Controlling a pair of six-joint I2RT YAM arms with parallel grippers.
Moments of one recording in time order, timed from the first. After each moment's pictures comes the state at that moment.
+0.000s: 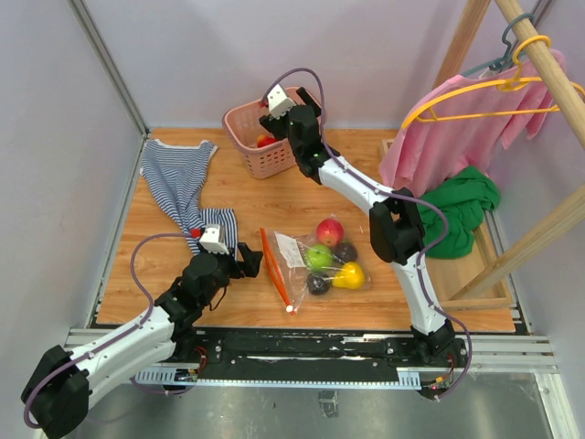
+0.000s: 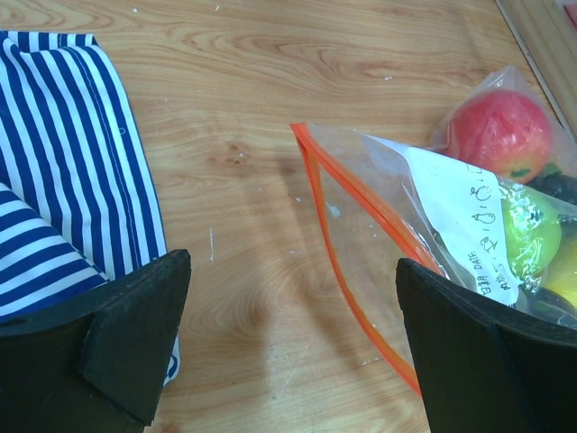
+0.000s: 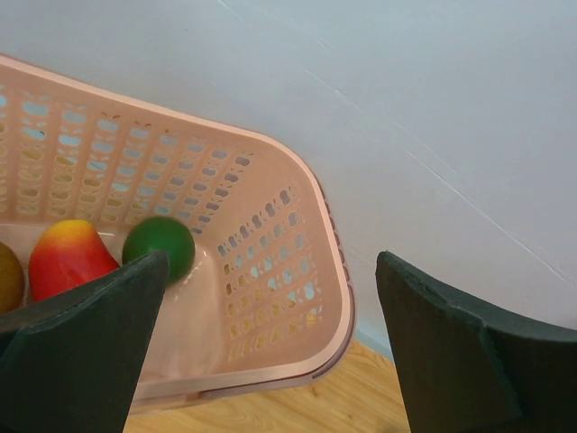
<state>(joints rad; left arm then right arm) -0.68 0.66 0.12 0.26 -0.31 -0.48 0.64 2.31 2.05 0.26 0.37 -0.56</state>
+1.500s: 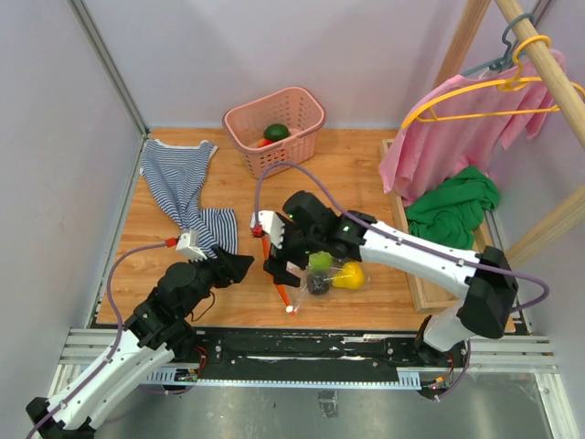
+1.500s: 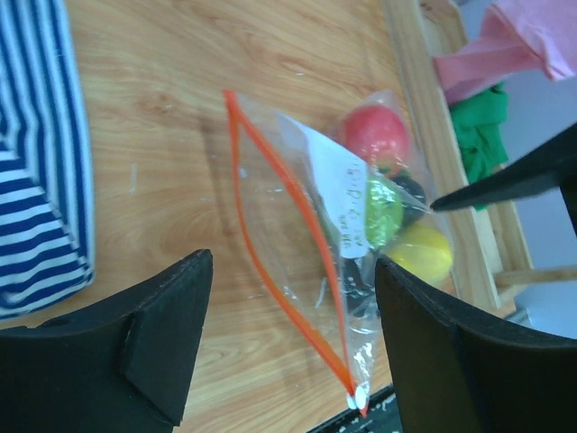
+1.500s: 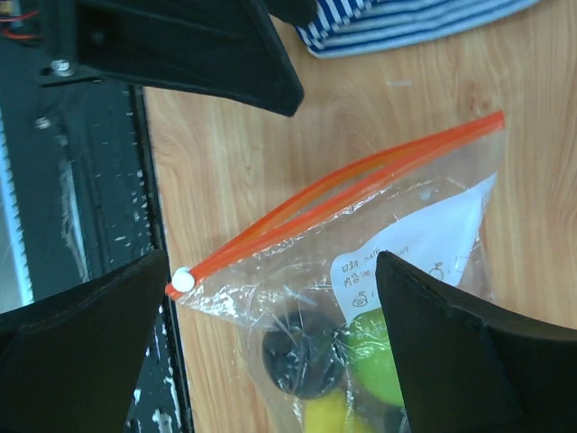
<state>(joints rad) -0.68 0.22 0.24 -0.26 -0.20 -0.81 1.01 1.50 1.27 -0.56 -0.39 -0.32</state>
